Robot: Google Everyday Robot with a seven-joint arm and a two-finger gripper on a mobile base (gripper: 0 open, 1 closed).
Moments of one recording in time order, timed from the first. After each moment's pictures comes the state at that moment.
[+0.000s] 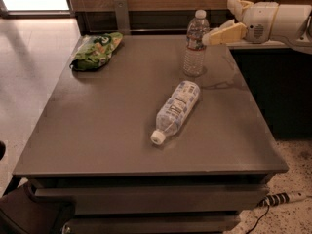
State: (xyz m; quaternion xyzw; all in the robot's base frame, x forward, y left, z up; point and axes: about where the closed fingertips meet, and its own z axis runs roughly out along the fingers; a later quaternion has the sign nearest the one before) arm 0.714 -0.179 0.979 -0.41 0.63 0.26 0.60
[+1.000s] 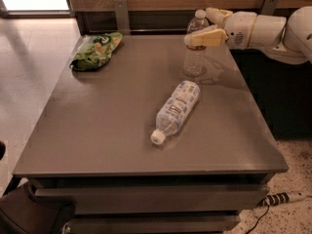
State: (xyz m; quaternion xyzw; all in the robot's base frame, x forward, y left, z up) arm 0.724 -0.140 0.961 -0.40 0.62 0.30 0.61
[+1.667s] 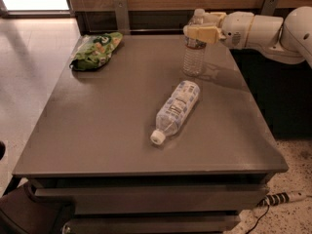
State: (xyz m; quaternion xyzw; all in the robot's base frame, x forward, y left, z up) arm 0.725 -0.132 0.959 -0.40 0.61 0.31 0.61
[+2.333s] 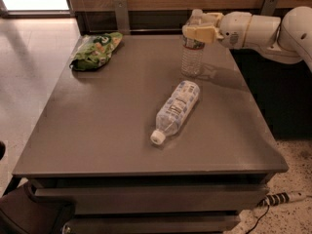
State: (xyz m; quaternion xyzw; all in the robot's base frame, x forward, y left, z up) arm 0.726 -0.126 0.959 -0.40 0.61 0.31 0.61
